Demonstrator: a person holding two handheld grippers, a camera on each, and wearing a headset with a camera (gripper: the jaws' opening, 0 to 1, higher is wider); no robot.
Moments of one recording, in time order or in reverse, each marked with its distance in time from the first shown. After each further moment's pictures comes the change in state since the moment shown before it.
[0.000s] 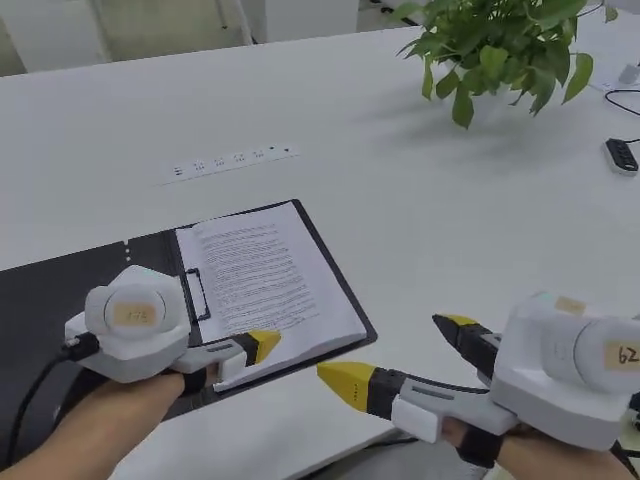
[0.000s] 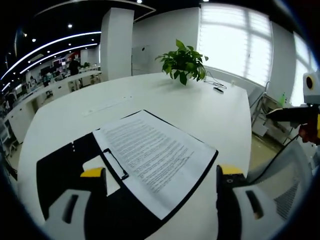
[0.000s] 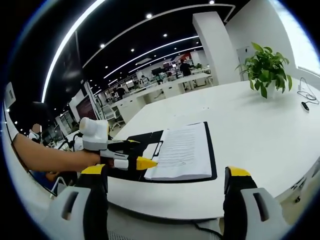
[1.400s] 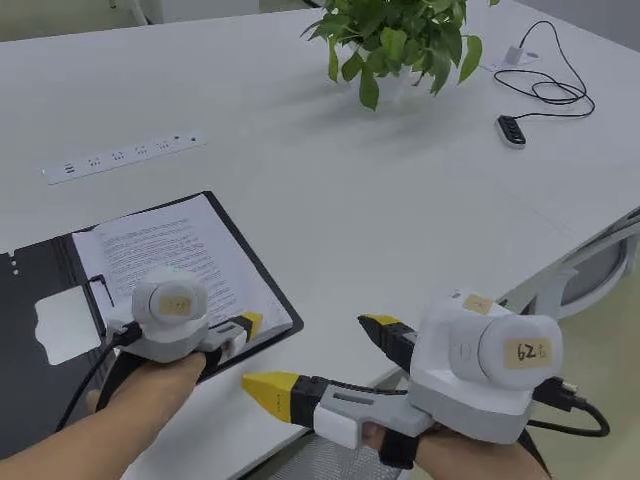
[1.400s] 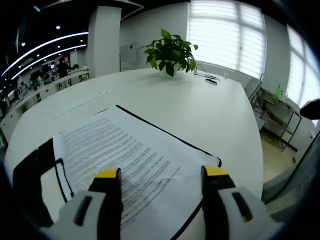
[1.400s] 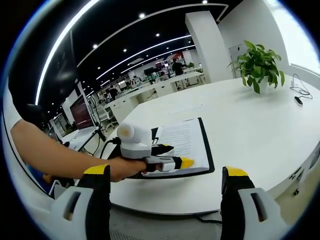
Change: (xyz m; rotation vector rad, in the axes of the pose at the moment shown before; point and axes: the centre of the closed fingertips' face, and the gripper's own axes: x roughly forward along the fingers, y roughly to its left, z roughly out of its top) left arm 0.101 -0.050 -0.017 0.043 0.022 -0.050; right arm -0.002 0.000 -0.014 0.026 0.007 -0.066
